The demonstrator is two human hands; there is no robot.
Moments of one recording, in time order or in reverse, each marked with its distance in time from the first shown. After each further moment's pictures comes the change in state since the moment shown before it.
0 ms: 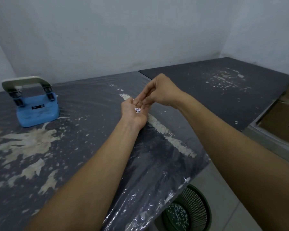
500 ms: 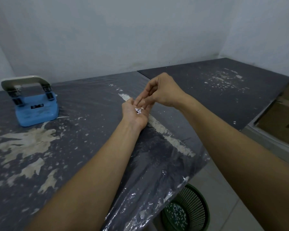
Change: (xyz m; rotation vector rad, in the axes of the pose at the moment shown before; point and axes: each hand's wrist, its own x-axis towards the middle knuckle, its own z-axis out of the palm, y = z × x) left_hand -0.002 -0.005 -0.002 -0.065 -0.095 -0.022; right_hand -0.005 0.002 -0.003 -0.106 0.098 -0.048
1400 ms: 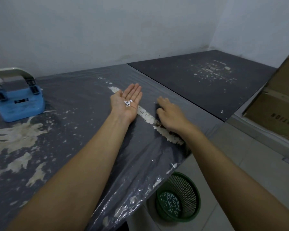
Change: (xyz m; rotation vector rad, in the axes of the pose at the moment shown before) left_hand 0.005 -0.002 -0.004 0.013 -0.012 0.036; right_hand -0.074 0.078 0.030 -0.311 -0.015 0.217
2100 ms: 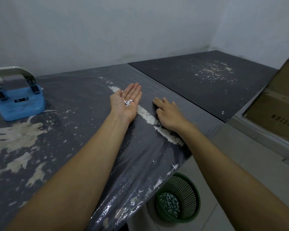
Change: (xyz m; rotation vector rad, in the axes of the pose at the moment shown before) left_hand 0.002 0.003 -0.001 -0.008 0.006 0.008; right_hand 0.015 0.002 0.006 -0.020 -0.038 -0.011
